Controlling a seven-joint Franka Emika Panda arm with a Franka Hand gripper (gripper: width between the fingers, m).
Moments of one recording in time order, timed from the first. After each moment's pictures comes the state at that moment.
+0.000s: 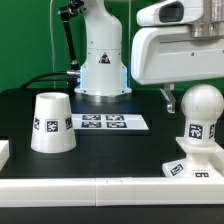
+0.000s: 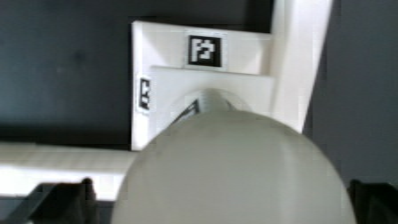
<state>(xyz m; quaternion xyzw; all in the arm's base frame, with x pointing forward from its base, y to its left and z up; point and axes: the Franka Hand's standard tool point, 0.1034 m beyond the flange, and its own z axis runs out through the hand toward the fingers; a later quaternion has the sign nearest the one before) 0.605 0.100 0.115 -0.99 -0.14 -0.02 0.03</state>
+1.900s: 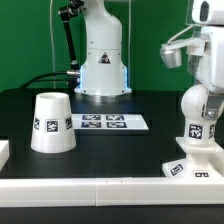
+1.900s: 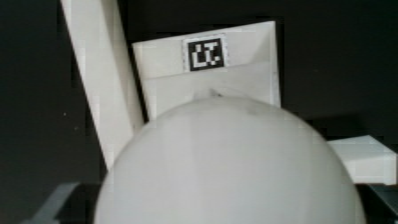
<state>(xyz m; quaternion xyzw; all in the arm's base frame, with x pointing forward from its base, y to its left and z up) 0.605 0.106 0.110 -0.76 -0.65 0.00 -0.03</state>
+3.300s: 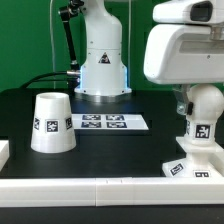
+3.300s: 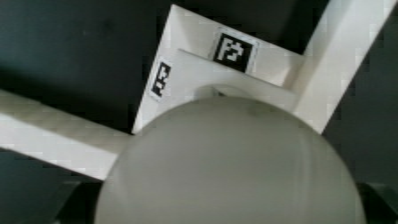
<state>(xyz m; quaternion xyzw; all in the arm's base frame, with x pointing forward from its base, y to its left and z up) 0.606 0.106 0.110 -0.99 -0.14 -0.01 -0.02</state>
